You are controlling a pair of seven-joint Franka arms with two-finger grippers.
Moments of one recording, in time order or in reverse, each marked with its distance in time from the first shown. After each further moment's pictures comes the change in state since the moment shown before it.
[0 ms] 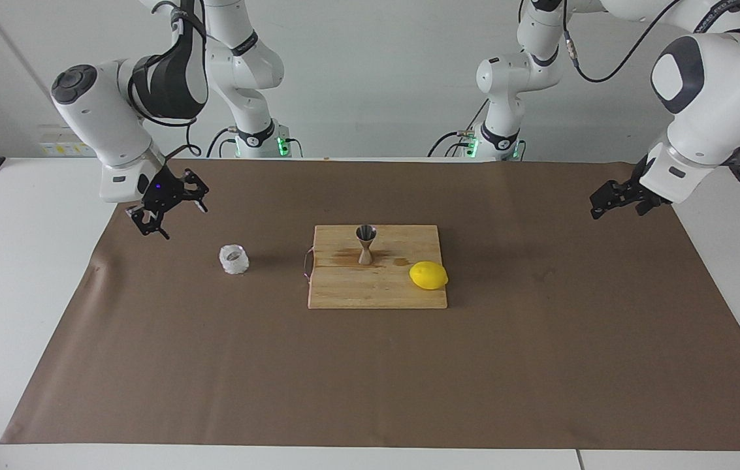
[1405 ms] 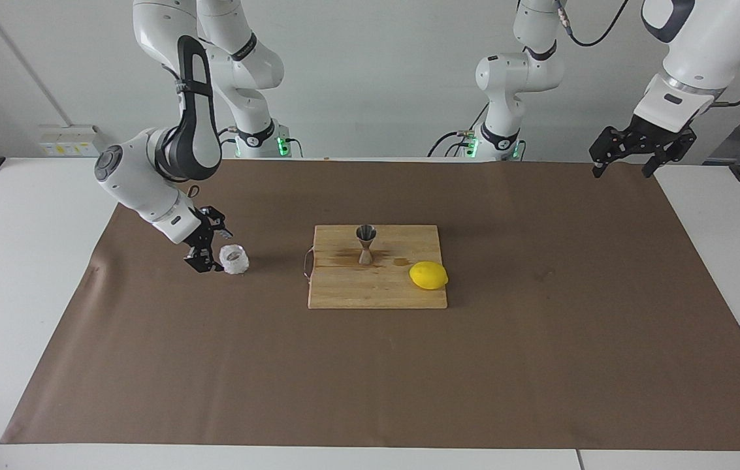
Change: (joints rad) left arm -0.089 -0.163 0.104 -0.089 -0.002 0.026 0.082; right arm 0.004 0.113 0.005 -0.217 0.290 0.213 -0.891
